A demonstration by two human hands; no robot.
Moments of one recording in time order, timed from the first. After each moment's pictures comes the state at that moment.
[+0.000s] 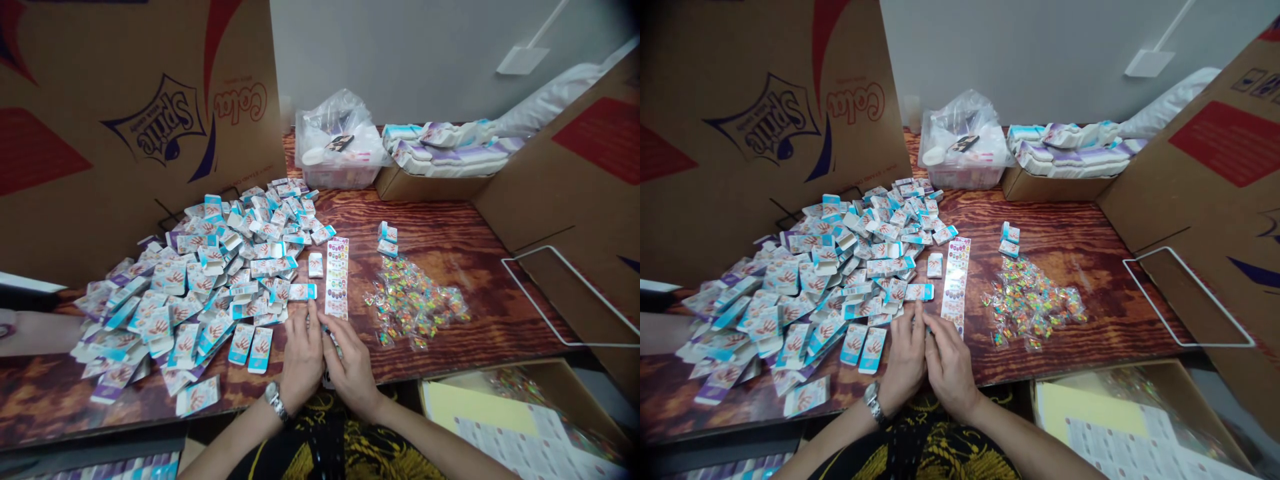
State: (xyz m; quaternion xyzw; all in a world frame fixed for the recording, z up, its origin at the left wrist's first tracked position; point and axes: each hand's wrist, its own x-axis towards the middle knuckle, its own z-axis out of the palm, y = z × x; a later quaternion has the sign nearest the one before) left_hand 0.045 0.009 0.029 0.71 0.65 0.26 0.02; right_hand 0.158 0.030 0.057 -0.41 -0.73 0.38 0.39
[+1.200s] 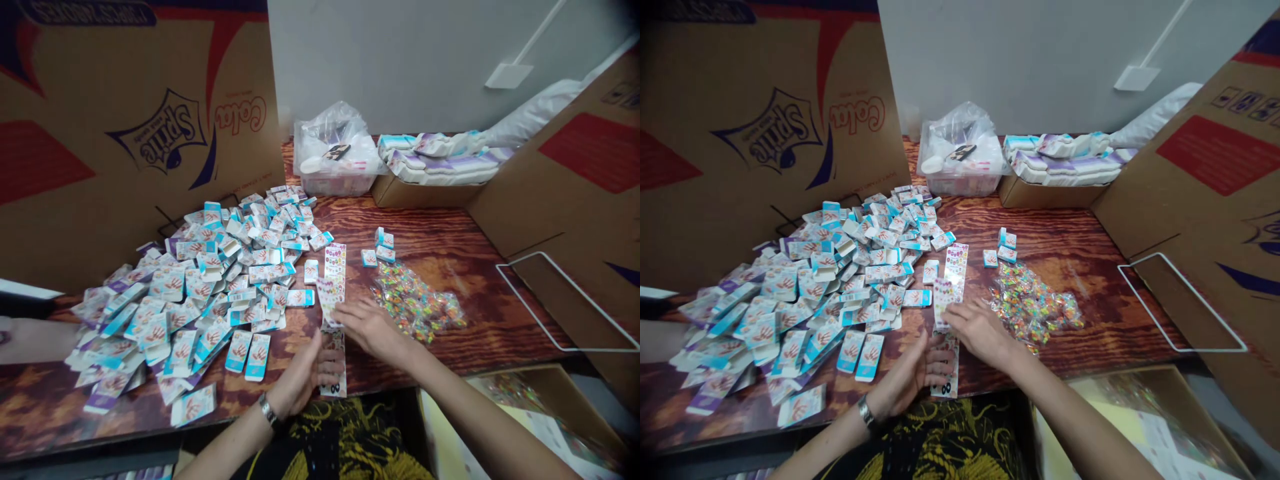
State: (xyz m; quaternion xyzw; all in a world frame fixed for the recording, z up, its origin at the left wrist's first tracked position) left_hand 0.047 0.013 0.034 0.27 0.47 0.38 0.75; right_hand 0.214 0.109 0.062 -0.27 -0.94 0.16 0.12
